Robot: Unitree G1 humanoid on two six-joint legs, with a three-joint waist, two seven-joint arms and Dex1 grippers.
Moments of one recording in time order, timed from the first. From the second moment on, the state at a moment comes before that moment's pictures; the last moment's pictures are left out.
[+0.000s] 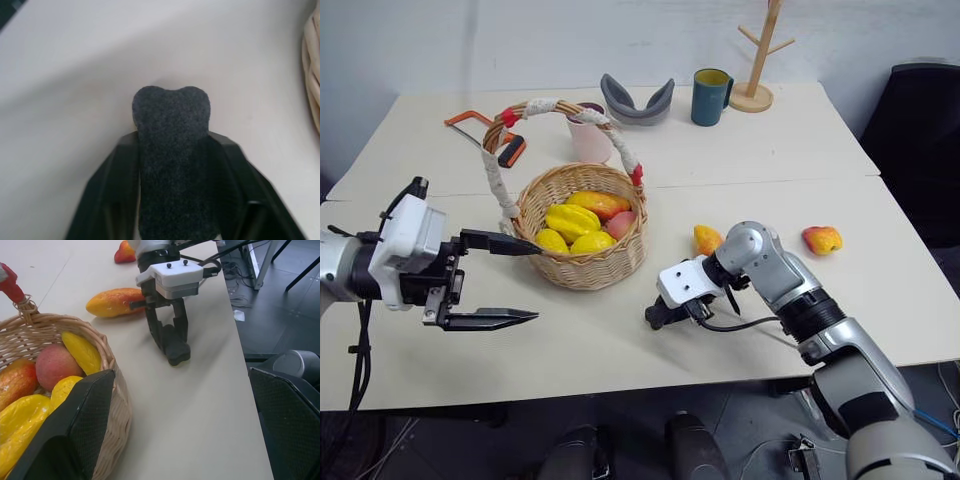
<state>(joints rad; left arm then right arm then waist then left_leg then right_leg) -0.34 1.06 0.26 -0.46 -0.72 0.63 -1.15 -0.83 -0.58 0.51 0.30 0.00 -0.10 1.52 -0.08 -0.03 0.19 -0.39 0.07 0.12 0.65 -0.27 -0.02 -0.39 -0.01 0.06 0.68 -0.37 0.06</state>
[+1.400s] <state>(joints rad) -0.62 0.84 0.06 -0.27 -0.70 0.58 -1.19 0.00 -0.82 -0.62 -0.12 0.30 0.87 0.64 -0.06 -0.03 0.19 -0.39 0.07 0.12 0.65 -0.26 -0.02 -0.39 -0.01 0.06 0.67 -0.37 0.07</state>
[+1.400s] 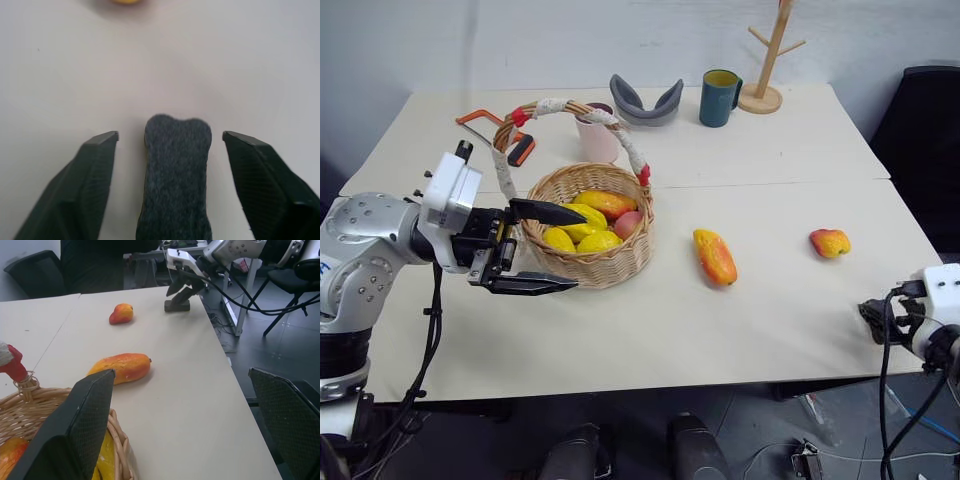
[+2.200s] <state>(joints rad) -0.61 0.87 0.10 -0.27 -0.68 0.58 -1.17 -0.47 -0.52 -0.09 -0.41 0.52 1.20 0.37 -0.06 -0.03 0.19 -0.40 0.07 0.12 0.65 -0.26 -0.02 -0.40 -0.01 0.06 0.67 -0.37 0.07</state>
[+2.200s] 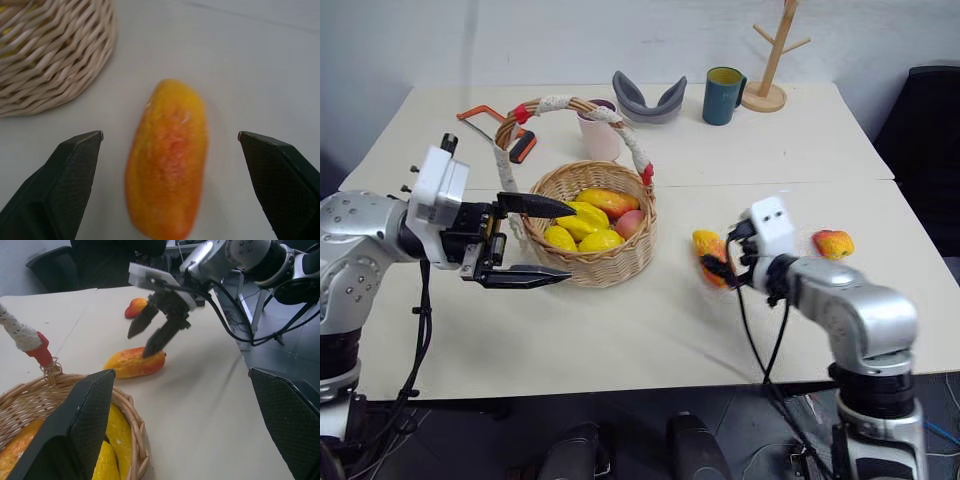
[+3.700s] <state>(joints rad) -0.28 1.00 0.48 -0.39 -0.79 0.73 -1.03 -1.03 -0.21 0.24 0.02 0.51 1.01 0.55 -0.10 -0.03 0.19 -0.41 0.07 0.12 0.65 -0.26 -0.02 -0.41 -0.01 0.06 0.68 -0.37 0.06</state>
